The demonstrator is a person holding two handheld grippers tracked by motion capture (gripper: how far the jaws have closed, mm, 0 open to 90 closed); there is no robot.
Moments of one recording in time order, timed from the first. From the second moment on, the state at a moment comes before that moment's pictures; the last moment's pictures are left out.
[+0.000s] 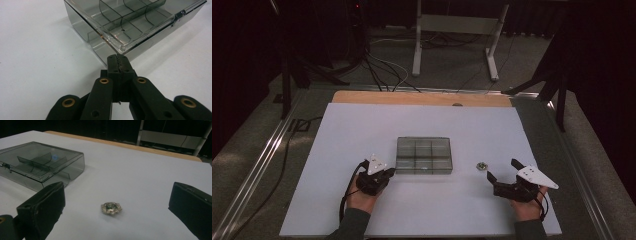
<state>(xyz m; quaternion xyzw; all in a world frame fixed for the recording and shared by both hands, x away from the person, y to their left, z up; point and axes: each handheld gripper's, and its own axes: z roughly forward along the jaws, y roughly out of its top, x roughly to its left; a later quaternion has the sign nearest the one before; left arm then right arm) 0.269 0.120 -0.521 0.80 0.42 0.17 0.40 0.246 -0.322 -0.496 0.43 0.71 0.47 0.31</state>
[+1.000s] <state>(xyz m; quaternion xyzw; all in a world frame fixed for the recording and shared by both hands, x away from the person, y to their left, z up) 0.270 0.119 -0.518 0.79 0.42 0.17 0.41 0.246 -0.321 -0.496 0.43 0.71 0.47 0.31</state>
